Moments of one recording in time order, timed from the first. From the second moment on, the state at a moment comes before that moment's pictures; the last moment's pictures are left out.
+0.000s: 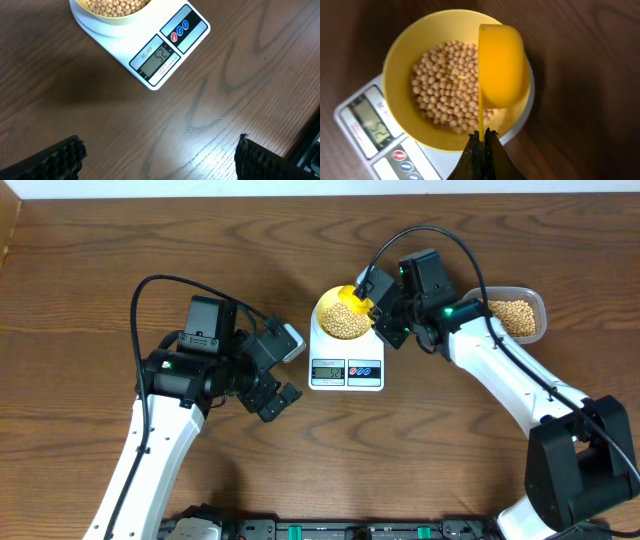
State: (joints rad) left arm -0.21 1.24 1.10 -1.02 0.41 0.60; right arm 0.41 1.75 1.24 -0.41 -0.25 -0.44
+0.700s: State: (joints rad) left arm -0.21 1.24 1.10 -1.02 0.41 0.60; right arm 0.49 1.78 1.24 -0.41 -0.14 -0.50
